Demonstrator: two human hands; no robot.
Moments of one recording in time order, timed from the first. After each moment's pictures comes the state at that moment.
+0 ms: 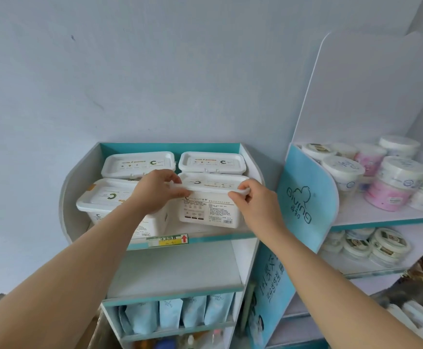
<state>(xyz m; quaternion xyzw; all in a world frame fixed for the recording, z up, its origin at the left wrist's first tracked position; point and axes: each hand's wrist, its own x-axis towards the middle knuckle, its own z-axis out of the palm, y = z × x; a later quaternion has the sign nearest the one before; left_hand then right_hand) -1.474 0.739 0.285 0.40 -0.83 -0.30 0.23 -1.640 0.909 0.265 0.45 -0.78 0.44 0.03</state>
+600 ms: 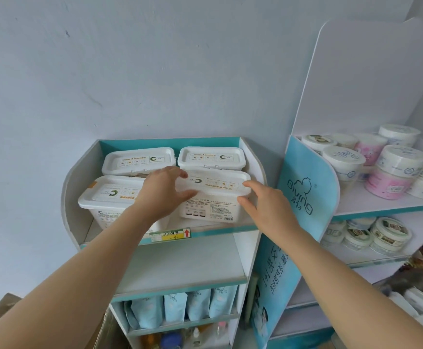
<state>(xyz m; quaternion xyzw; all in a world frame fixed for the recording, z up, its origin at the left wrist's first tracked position) -1.471 0.772 0.287 0.36 -0.89 -0.15 0.23 -1.635 0.939 0.269 0.50 -0.81 0.31 0.05</state>
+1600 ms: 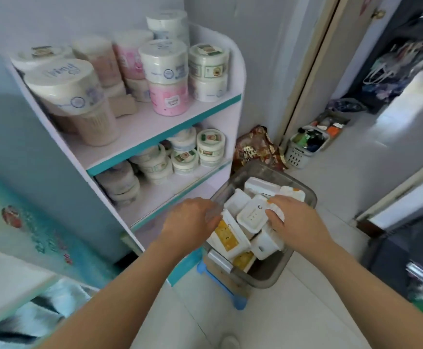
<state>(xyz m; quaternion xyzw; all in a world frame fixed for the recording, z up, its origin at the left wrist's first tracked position) -1.811 1.134 0.120 0.03 -0.98 -0.21 0.00 -1.877 1.360 0.125 0.20 -0.97 0.16 -0.03</state>
